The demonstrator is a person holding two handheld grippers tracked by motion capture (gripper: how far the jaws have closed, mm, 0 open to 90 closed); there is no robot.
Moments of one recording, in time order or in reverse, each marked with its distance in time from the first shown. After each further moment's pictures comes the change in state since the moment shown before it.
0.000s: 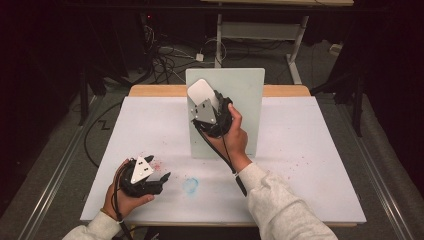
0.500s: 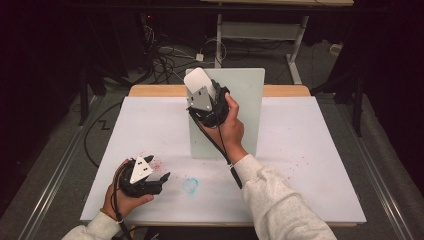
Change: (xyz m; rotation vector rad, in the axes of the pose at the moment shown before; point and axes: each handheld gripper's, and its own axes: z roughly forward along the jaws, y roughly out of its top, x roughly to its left) left arm 0.001 -0.001 -0.001 -0.005 -0.002 -0.002; right arm -0.009 0.026 0.007 -0.005 -0.018 0.026
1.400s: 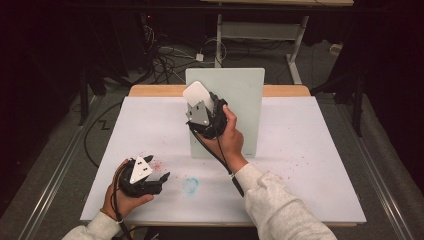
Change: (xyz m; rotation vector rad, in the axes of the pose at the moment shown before) left arm 0.000 0.000 -0.001 0.000 0.005 -0.001; right arm 0.020 -0.023 -0.006 0.018 0.023 -0.059
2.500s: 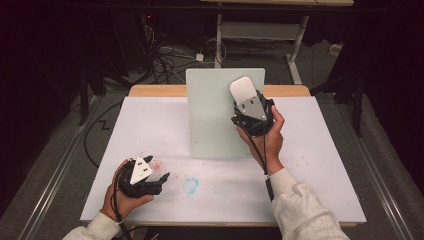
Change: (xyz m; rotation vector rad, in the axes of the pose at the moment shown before) left arm -0.001 0.000 0.000 0.006 0.012 0.004; right arm -0.089 -0.062 -0.024 0.045 -0.090 0.187
